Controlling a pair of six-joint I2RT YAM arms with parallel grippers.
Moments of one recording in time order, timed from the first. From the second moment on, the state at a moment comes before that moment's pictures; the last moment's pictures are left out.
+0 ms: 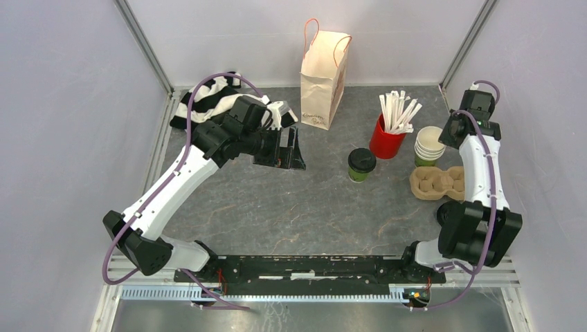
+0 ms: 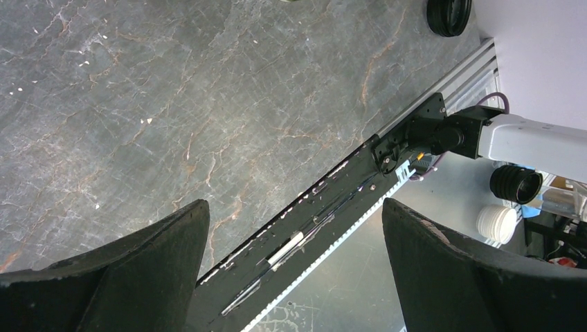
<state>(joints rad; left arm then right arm) -0.65 1.37 1.52 -0.95 0.34 -0.44 -0.30 1.44 1.30 -0.72 0.14 0.16</state>
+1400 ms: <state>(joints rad) -0.65 1.37 1.55 -1.02 0.32 -0.44 -0.43 1.39 1.27 -0.61 -0.14 0.25</state>
